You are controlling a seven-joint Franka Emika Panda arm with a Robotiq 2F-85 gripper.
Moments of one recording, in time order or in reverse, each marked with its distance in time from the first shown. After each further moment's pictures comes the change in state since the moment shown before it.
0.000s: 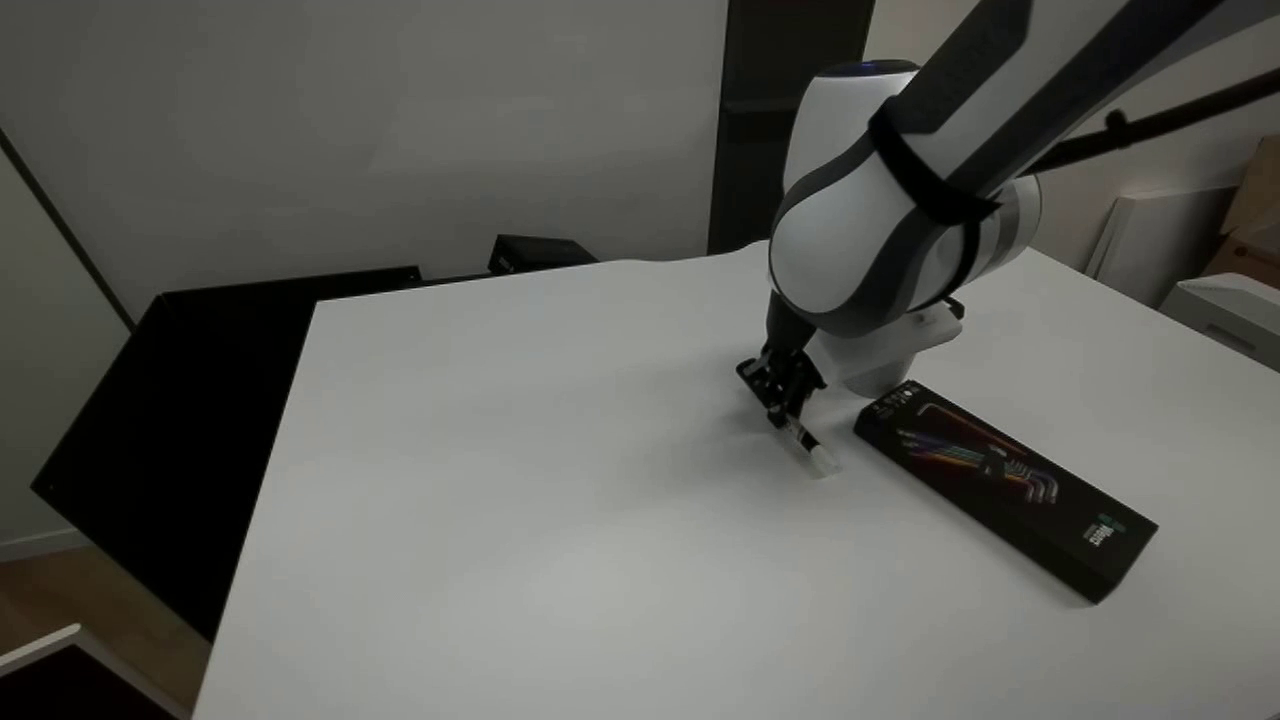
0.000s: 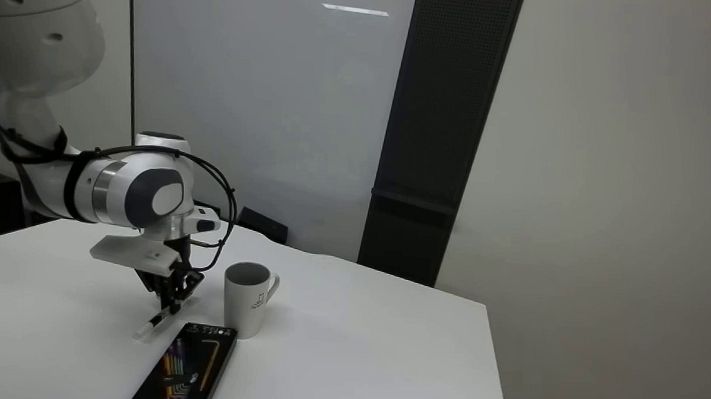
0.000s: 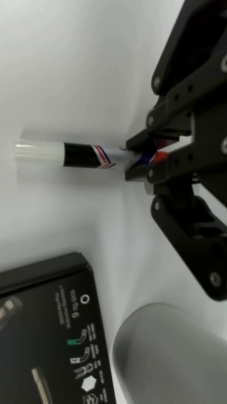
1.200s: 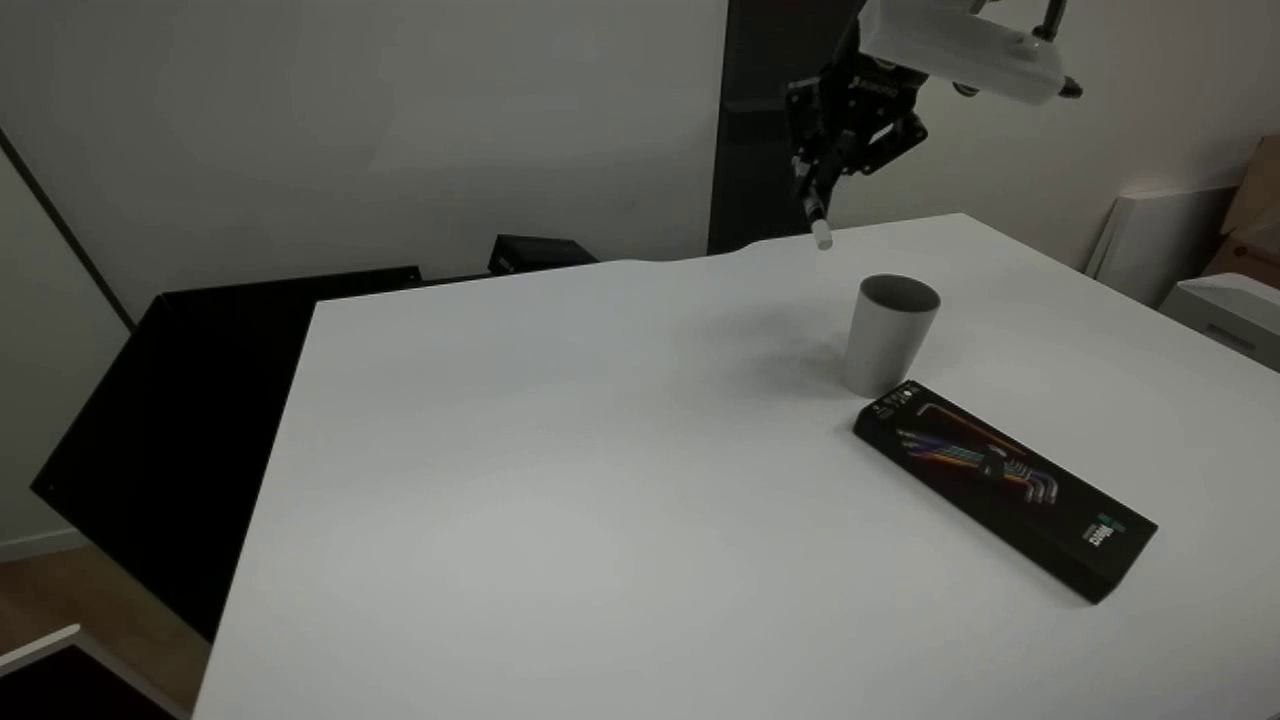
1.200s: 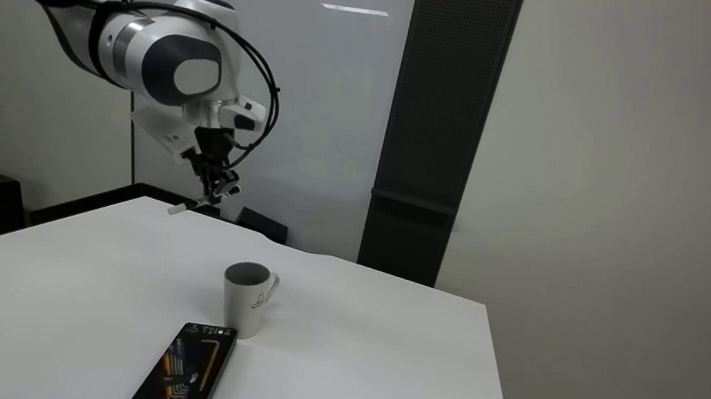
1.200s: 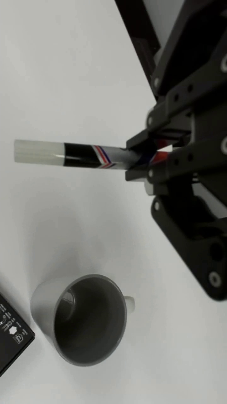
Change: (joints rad) arm -0.102 -0.383 0.014 -0.054 0.270 -0.075 0.149
